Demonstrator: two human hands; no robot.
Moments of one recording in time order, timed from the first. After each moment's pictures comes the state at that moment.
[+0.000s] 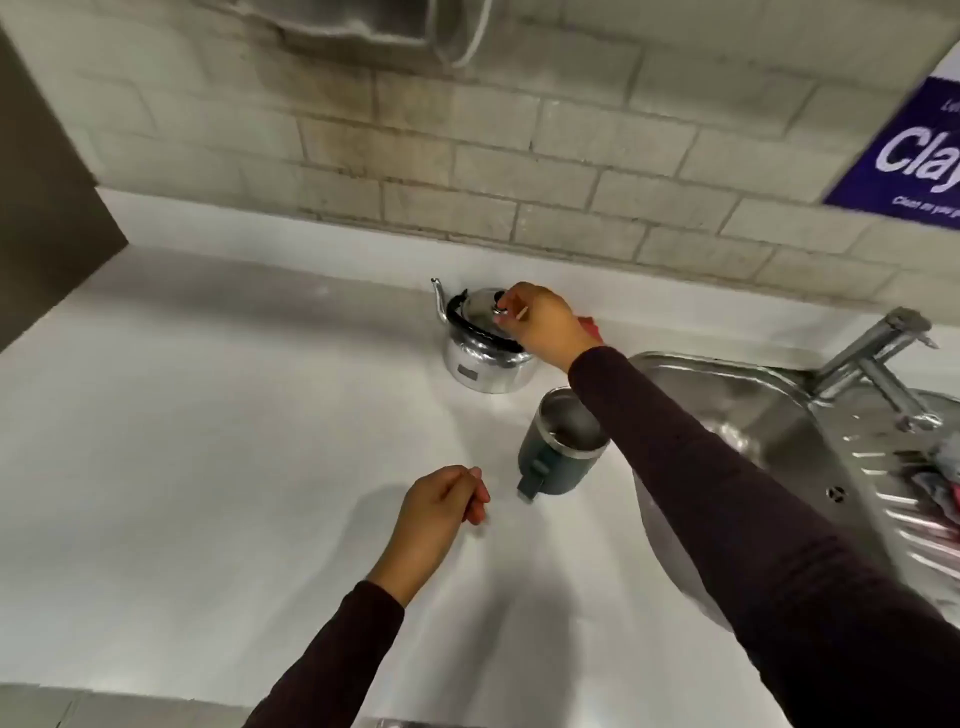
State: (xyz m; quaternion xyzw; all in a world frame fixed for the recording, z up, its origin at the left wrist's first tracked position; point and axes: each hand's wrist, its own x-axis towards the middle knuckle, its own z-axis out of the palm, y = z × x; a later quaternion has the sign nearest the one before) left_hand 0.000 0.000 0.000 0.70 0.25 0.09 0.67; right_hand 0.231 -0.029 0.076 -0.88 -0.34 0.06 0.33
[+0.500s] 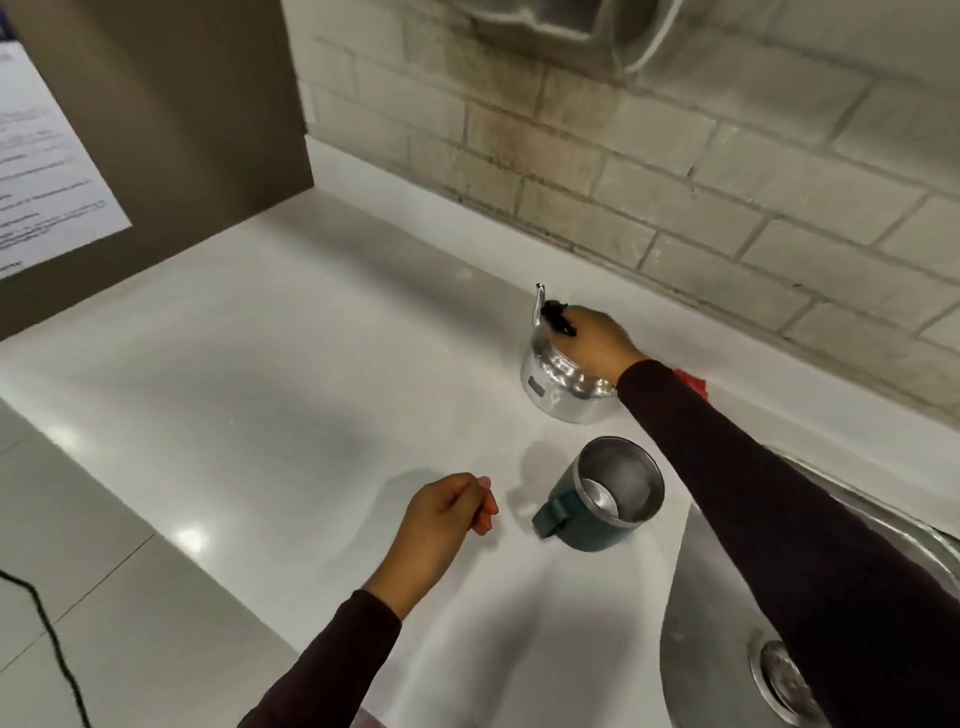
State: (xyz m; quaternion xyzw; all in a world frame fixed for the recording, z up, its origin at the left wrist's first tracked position) left_hand 0.009 -0.037 -0.005 0.62 0.39 0.21 0.65; right_hand 0.286 0.015 0.042 -0.83 -0.50 0.15 0.20
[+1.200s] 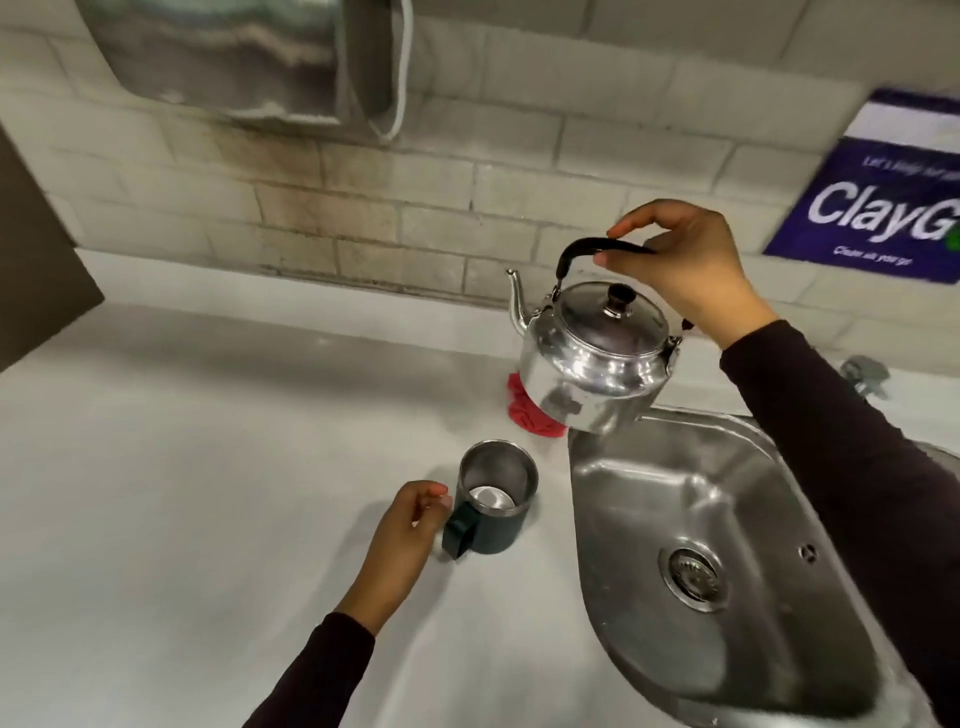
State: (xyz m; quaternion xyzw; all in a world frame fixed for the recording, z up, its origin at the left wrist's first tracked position) left_hand 0.064 -0.037 -0.017 0.69 0.27 0.15 0.65; right_hand 0.287 -0.177 0.231 -0.80 -0.32 -0.03 0.50
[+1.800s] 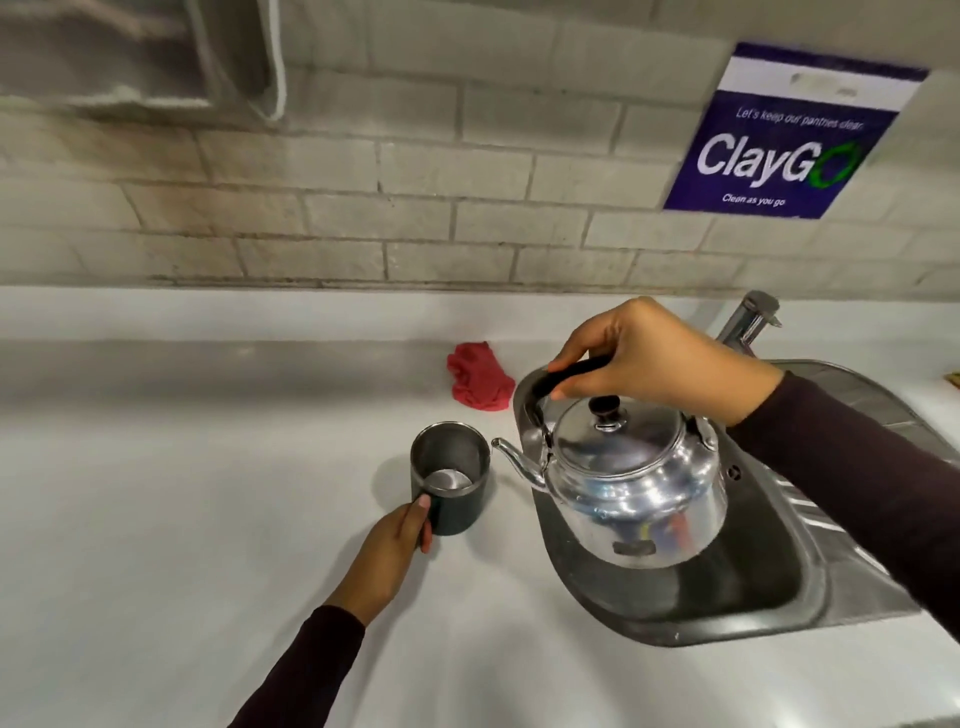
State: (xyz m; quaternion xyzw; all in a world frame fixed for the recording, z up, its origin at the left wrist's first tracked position) left_hand 0.076 -0.042 -0.049 0.75 0.20 0.01 0.63; right_hand 0.209 -0.242 0.209 -0.88 -0.37 0.10 0.28
